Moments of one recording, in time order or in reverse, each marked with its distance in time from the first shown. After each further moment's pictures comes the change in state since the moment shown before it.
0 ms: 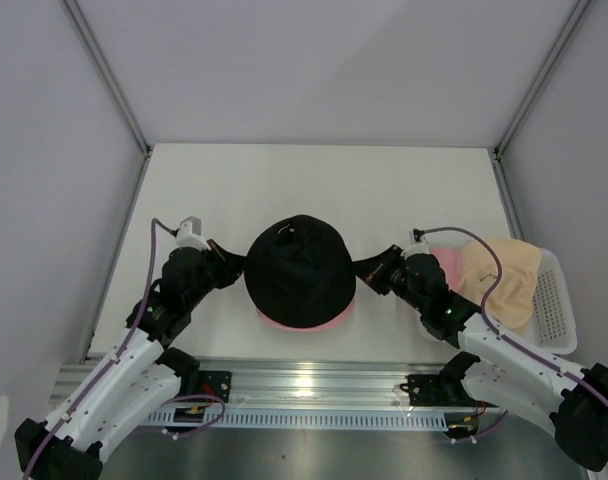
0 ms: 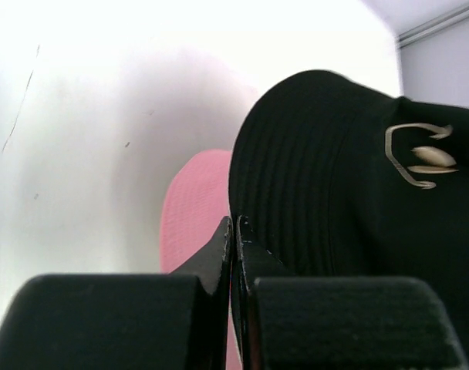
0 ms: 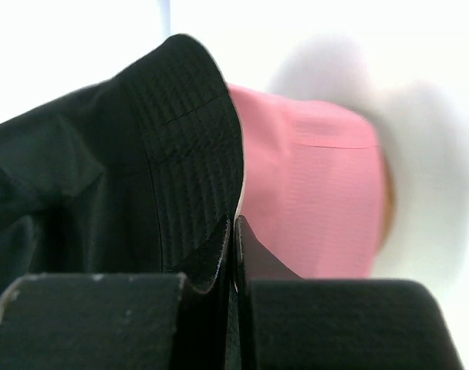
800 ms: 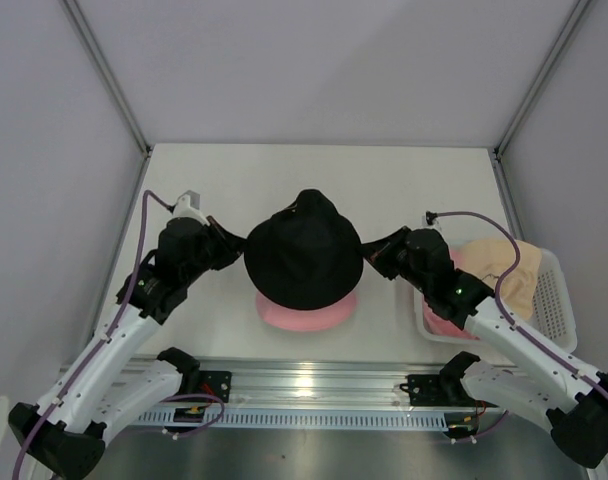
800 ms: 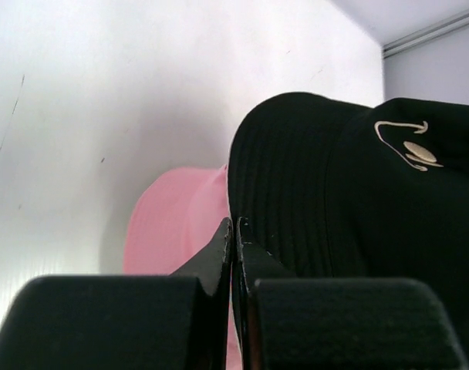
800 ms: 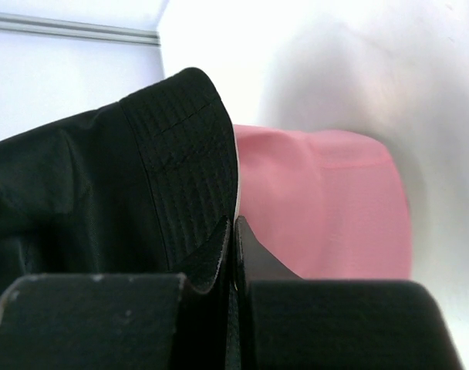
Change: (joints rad) left arm -0.005 0.164 0.314 -0.185 -0.005 -0.018; right arm -0.026 0.022 0.296 -0.362 0.108 0.064
